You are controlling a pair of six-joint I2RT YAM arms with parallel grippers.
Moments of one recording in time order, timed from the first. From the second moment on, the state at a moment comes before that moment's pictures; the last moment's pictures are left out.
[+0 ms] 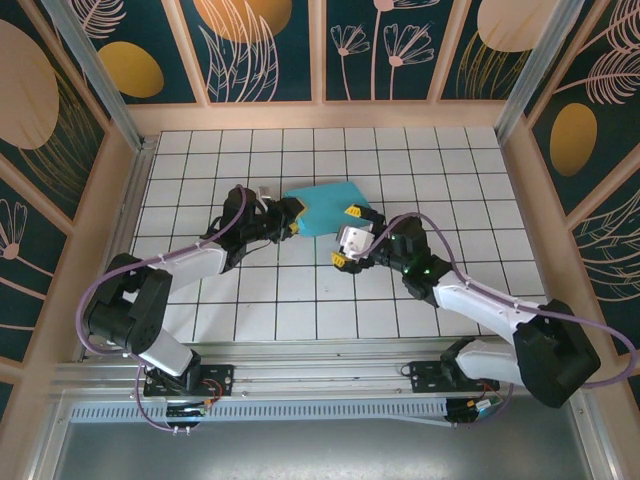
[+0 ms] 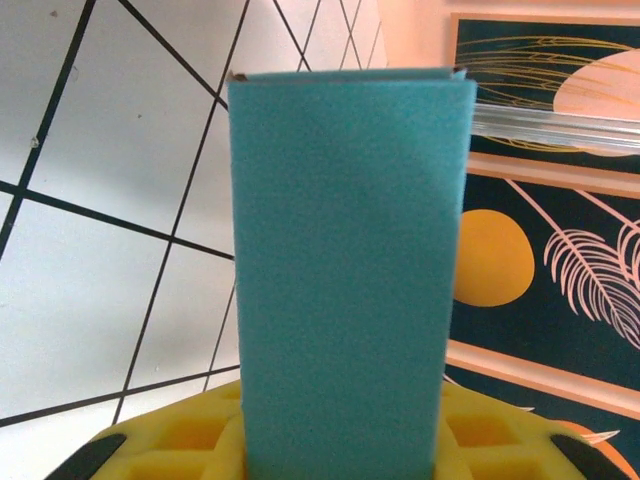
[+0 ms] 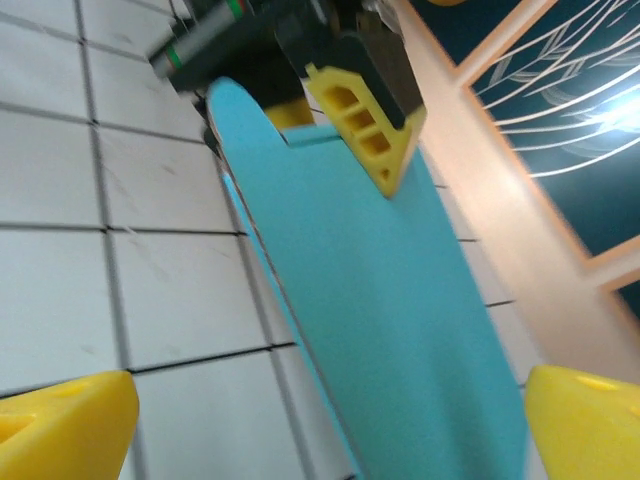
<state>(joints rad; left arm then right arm) -0.46 1.57 0.77 0.41 0.50 -1.48 0.64 1.21 0.56 0.34 -0.27 -0.81</state>
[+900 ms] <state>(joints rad) -0.45 1.52 0.75 0.41 0.49 -1.51 0.66 1.54 0.60 0.71 -0.05 -1.16</state>
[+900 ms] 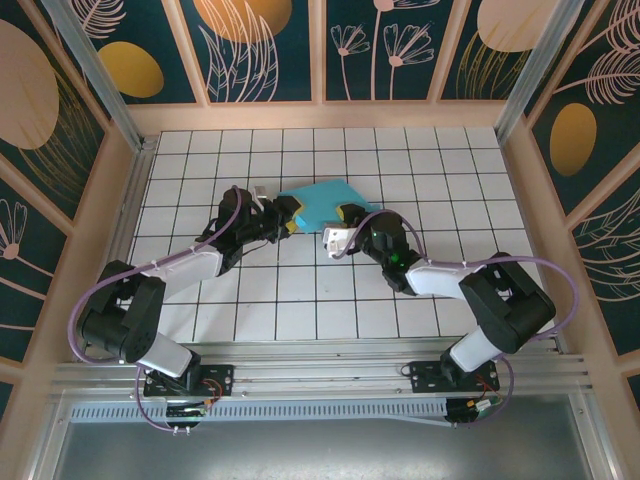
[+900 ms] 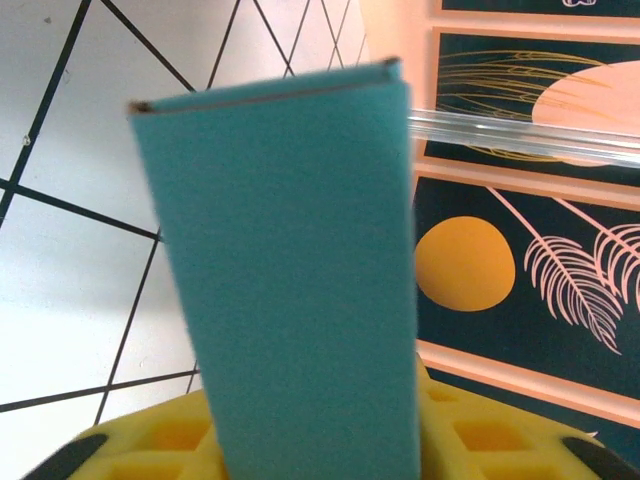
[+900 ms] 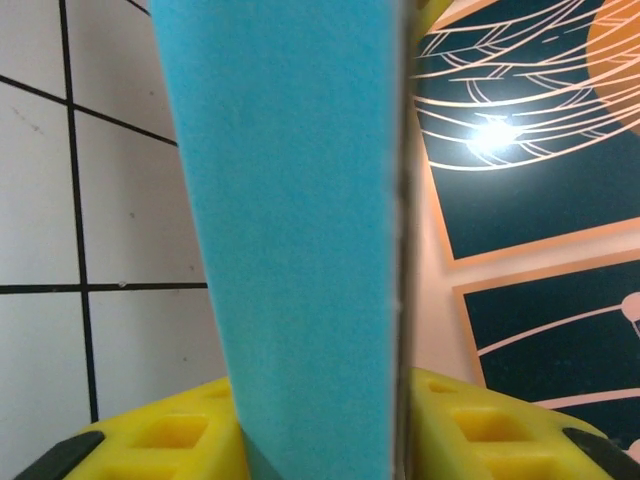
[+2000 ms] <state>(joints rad) -0.41 0.97 1.01 -0.11 0.19 -0.40 0.64 1.49 1.47 -0.91 -0.04 -1.00</state>
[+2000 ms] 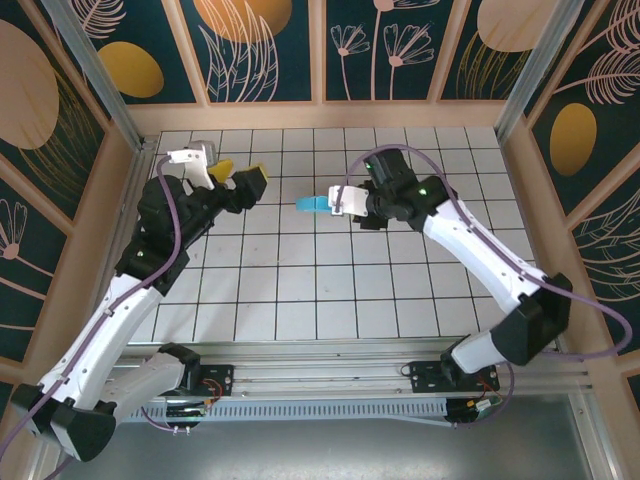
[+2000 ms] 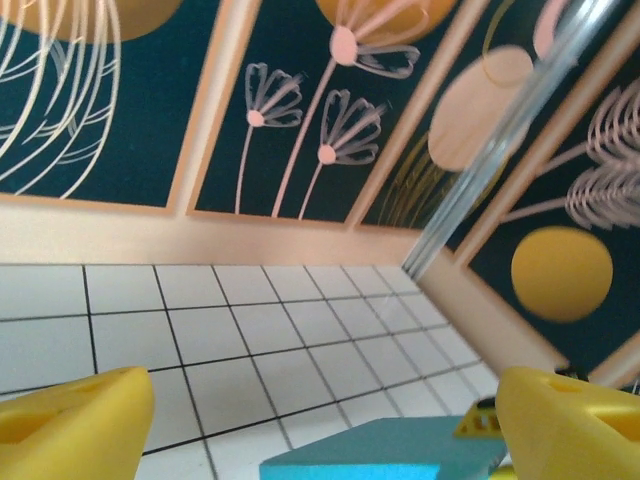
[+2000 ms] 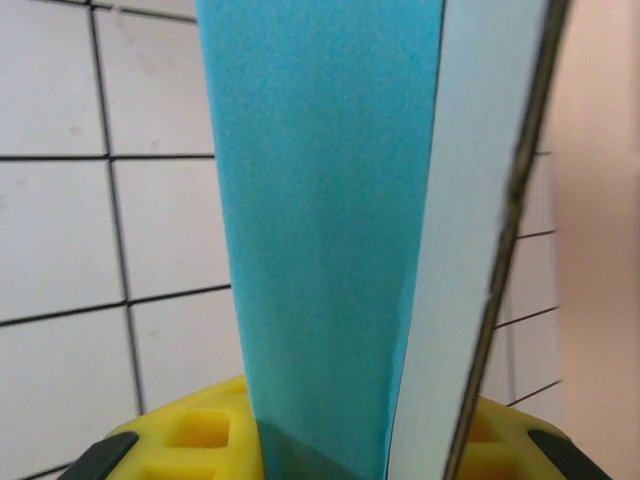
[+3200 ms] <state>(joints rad) -0.41 0.92 0.89 -0.16 0.30 -0.25 0.72 1.94 1.73 -1.18 -0.05 -0.95</state>
